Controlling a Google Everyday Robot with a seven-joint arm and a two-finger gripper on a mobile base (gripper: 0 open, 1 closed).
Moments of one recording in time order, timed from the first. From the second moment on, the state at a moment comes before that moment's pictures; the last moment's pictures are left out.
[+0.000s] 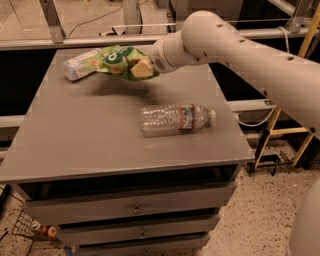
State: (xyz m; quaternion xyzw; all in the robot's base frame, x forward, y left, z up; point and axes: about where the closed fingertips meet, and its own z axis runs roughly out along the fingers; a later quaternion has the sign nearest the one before) arm 0.732 0.047 0.903 -0.47 0.73 0.13 0.48
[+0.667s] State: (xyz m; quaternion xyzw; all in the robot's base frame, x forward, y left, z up) arm 0.745 0.050 0.875 -0.45 0.75 0.14 0.46
